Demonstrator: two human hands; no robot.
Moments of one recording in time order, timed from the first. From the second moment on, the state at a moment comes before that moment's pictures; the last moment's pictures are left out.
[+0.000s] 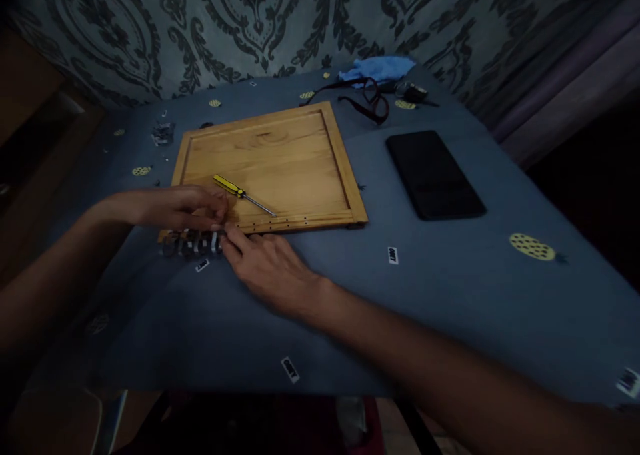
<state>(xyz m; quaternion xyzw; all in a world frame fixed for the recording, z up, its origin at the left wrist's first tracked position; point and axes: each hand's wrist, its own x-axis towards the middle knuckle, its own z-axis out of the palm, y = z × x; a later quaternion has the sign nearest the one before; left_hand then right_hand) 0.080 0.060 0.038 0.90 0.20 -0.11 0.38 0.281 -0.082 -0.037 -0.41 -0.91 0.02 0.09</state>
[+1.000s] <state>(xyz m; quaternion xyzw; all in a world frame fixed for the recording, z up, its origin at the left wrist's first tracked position) 0.037 -0.012 -0.001 0.94 0.30 0.10 0.14 0.284 -0.082 -0.045 -0.39 -0.91 -0.04 0.13</state>
